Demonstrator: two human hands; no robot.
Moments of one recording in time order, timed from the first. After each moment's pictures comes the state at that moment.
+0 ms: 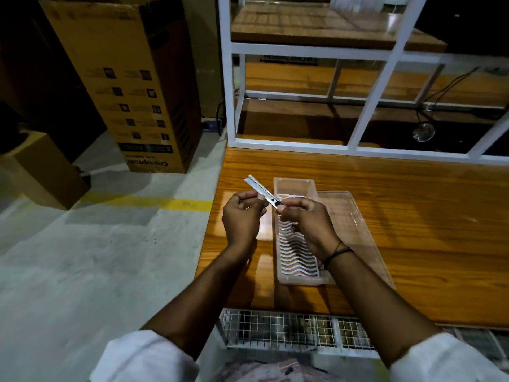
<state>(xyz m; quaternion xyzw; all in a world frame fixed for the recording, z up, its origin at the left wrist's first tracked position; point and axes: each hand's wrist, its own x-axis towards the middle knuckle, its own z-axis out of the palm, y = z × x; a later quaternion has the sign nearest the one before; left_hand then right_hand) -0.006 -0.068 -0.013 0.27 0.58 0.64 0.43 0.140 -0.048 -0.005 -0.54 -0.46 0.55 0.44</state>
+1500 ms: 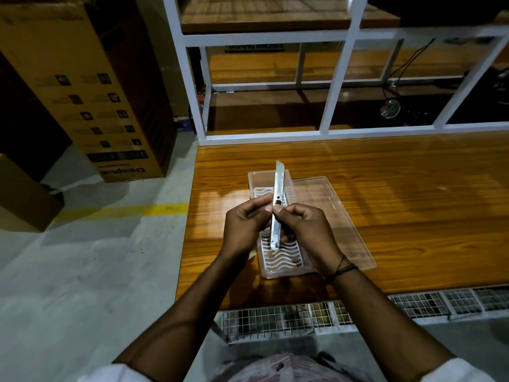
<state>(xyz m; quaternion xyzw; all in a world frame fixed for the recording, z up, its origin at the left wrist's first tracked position) 0.022 -0.090 -0.008 0.40 0.49 0.53 0.57 0.170 -0.101 0.008 -0.52 -0.47 0.53 0.47</state>
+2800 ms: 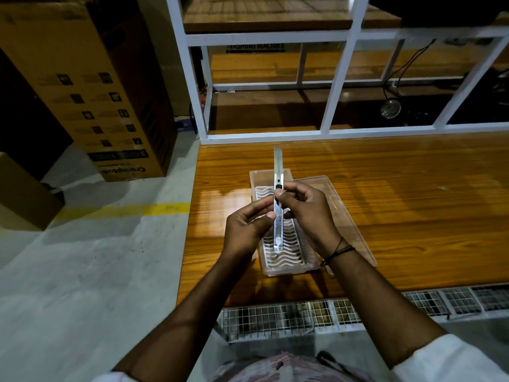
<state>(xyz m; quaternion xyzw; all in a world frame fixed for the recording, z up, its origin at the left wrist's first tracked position) 0.022 -0.105 -0.007 0.39 0.45 0.55 0.59 0.166 -0.075 0.018 -0.50 -0.50 0.48 0.52</state>
